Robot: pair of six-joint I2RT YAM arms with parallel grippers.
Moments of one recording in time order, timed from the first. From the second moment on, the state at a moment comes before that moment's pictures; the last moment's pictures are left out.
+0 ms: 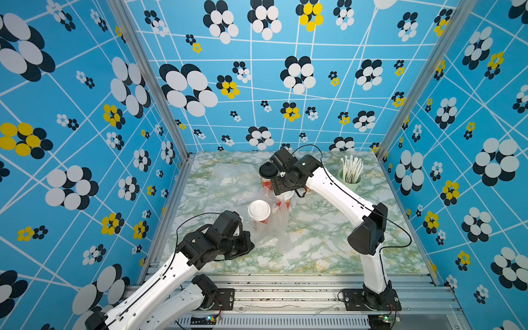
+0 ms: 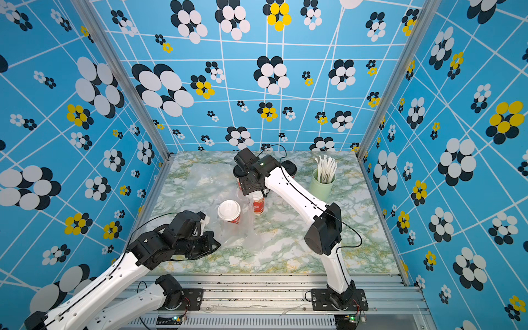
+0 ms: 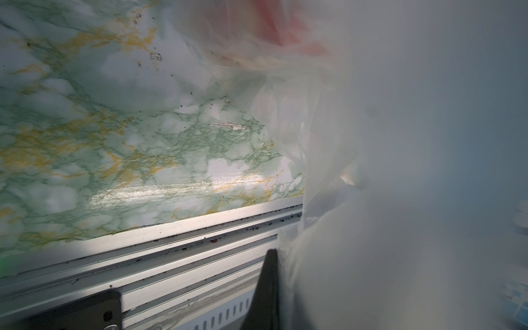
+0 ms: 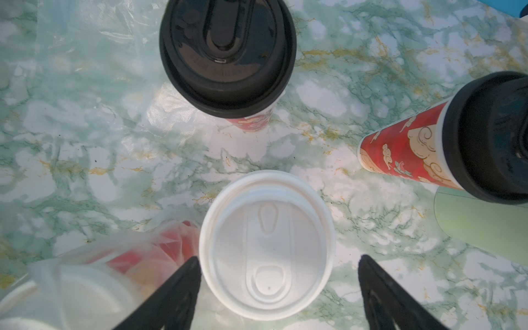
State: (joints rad) left arm -0.66 0.80 0.79 -0.93 0.28 -0.95; right arm 0.78 2.09 2.21 -1.24 0.26 0.35
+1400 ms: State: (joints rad) left arm -0.65 0.79 0.77 -0.94 0.29 -0.95; right arm 0.75 2.20 2.34 -1.35 0.17 0.35
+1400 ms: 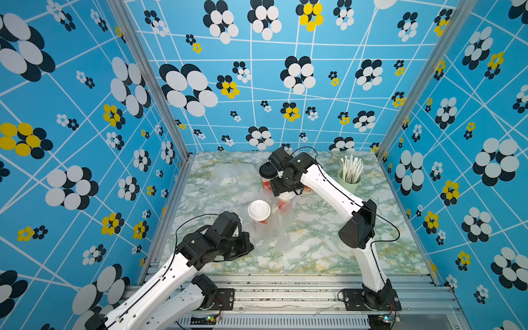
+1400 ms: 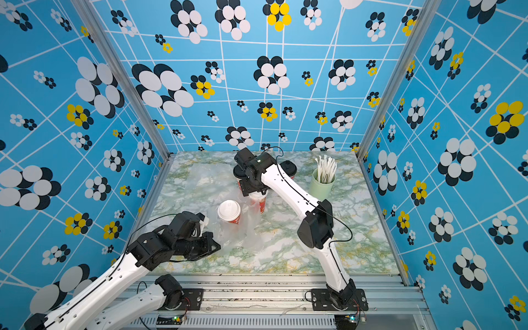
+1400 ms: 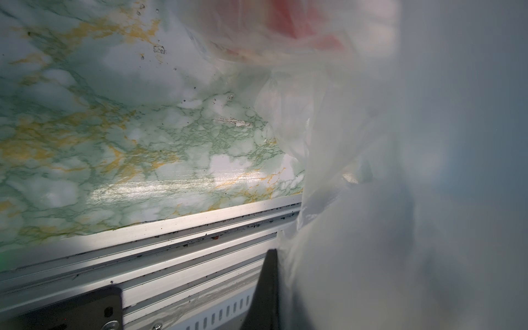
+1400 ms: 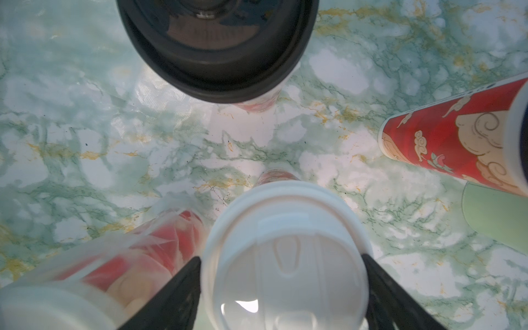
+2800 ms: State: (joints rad) left arm -0.64 0.76 0.75 -0.95 0.30 -0.95; right arm 0.61 1.93 1.94 -1.30 0.22 0.36
